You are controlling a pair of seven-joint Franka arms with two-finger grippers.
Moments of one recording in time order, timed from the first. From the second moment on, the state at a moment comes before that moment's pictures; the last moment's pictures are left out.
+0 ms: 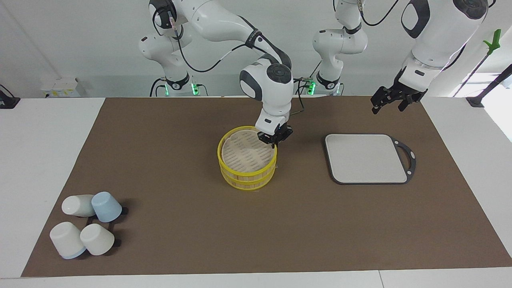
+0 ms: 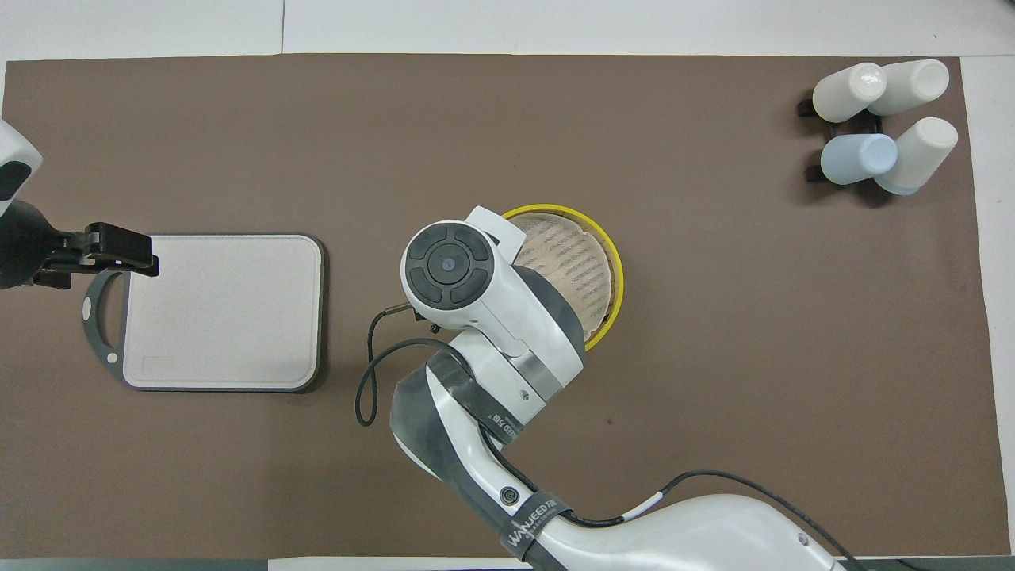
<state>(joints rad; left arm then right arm) -0.14 -0.06 0.07 -1.71 -0.02 1.61 -0.12 0.70 0.47 0.01 -1.54 0.02 2.04 0.50</state>
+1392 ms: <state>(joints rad) -0.14 -0.06 0.07 -1.71 -0.03 1.61 -0.11 0.23 0.13 -0.02 -1.52 0.01 1.52 0.12</state>
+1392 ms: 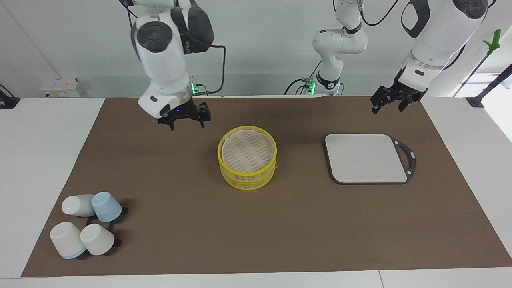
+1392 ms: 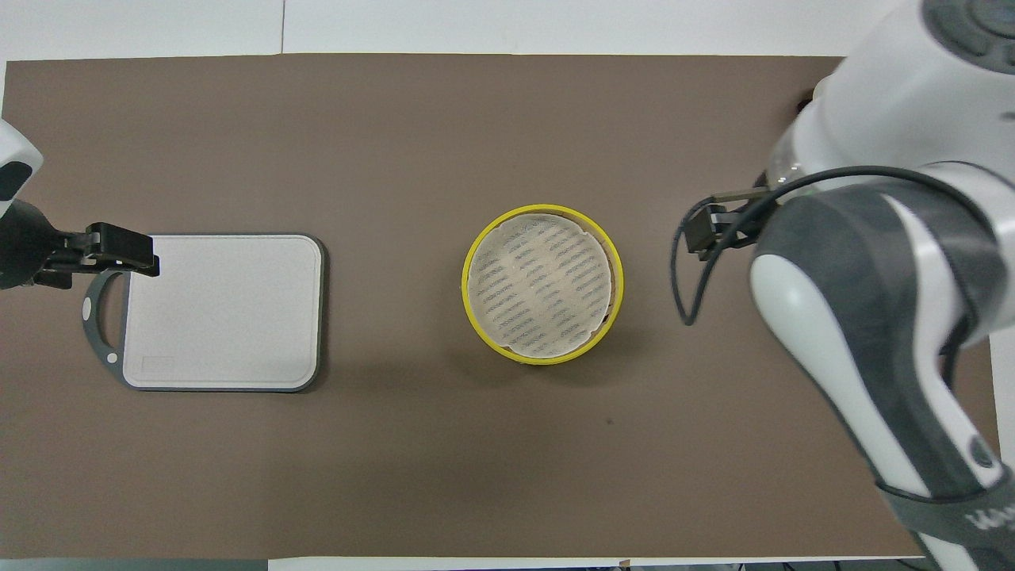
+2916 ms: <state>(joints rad) -0.14 -0.06 0.07 -1.71 -0.03 1.61 -0.09 0.11 -0.01 -0.01 -1.57 0.01 1.46 0.00</state>
